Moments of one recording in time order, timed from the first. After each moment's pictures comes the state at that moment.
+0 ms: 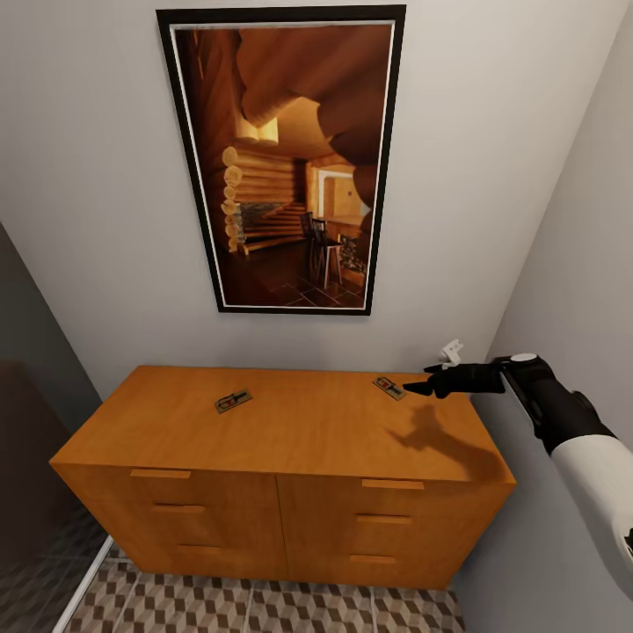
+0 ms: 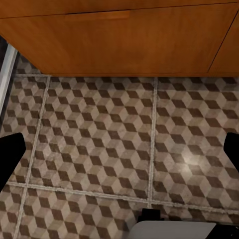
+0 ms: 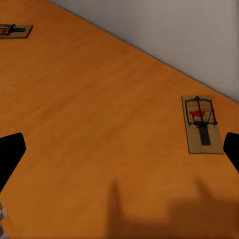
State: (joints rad) left arm -0.25 -0.03 -0.22 0.07 0.11 -0.70 0.26; right arm -1.01 -0.34 0.16 -0.78 0.07 0.47 1.00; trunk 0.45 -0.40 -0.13
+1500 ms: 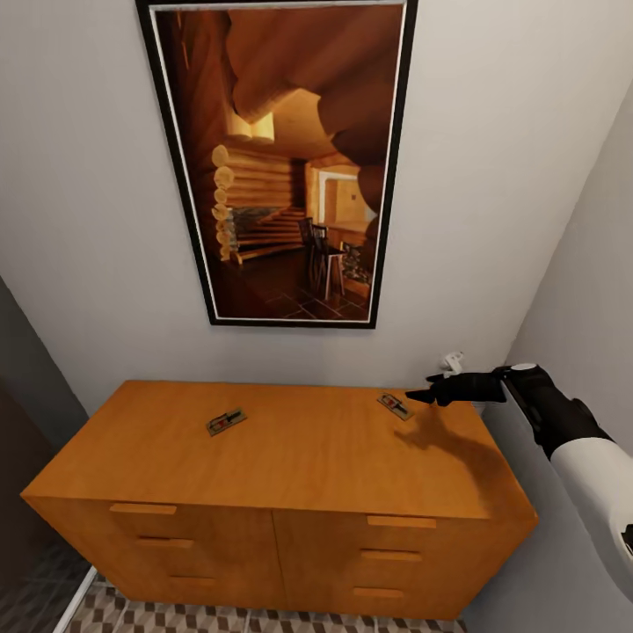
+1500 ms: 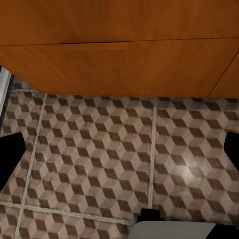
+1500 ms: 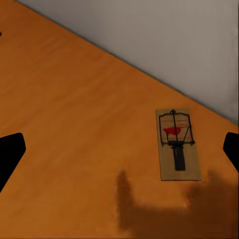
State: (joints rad) left arm -0.25 -0.03 -0.22 0.07 0.11 -0.70 0.26; right arm -1.01 -0.34 0.15 -0.69 0.07 0.43 0.99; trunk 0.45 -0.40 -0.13
